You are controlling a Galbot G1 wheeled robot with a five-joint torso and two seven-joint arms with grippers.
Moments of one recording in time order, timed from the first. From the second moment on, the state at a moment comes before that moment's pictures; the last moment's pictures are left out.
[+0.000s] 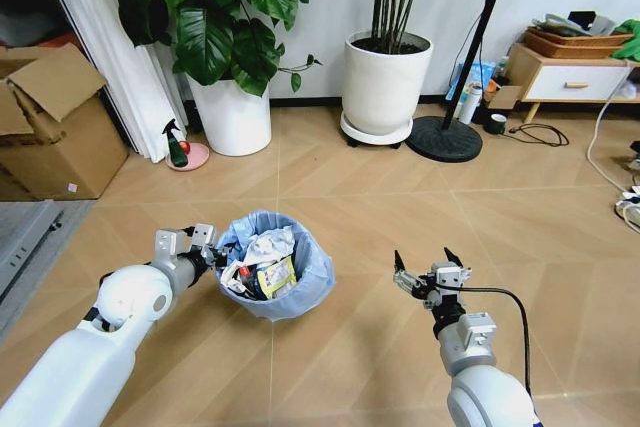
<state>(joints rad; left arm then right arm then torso) 1.06 -0.89 -0.34 -1.91 -0.77 0.74 -0.08 -1.56 1.27 0.38 2.18 0.14 -0.19 0.25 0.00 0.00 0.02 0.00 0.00</state>
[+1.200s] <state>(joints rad) 1.08 -0.89 -0.36 -1.93 -0.78 0.74 -0.09 -1.57 1.28 0.36 2.16 0.13 -0.17 0.25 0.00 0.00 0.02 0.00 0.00</state>
